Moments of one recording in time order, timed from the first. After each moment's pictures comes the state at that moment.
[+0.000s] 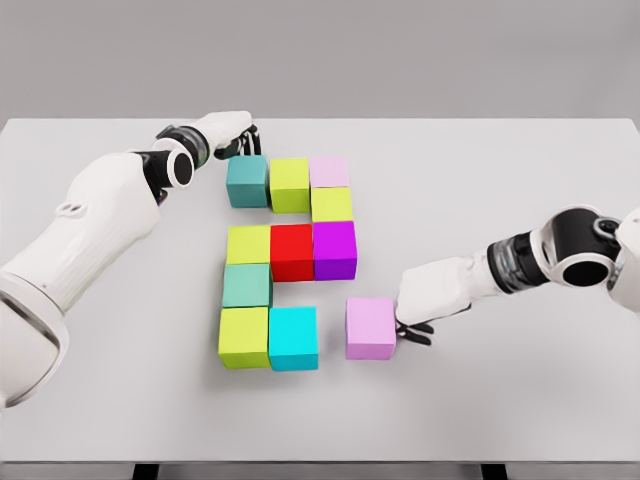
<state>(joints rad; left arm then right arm) -1.02 0.23 -1.00 -0.71 -0.32 0.11 -0.23 -0.98 -0.82 1.32 -1.60 0.33 -0.61 0.61</state>
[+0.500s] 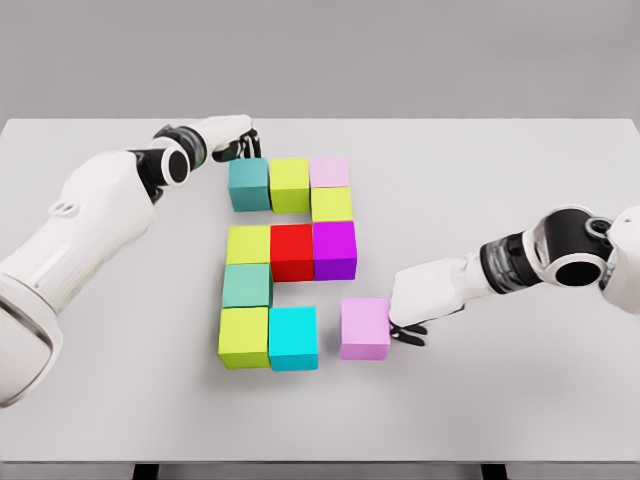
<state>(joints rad) -1.02 0.25 -1.00 -0.74 -0.30 0.11 -0.28 -0.98 -0.81 1.32 -1.61 0.33 -0.61 0.61</state>
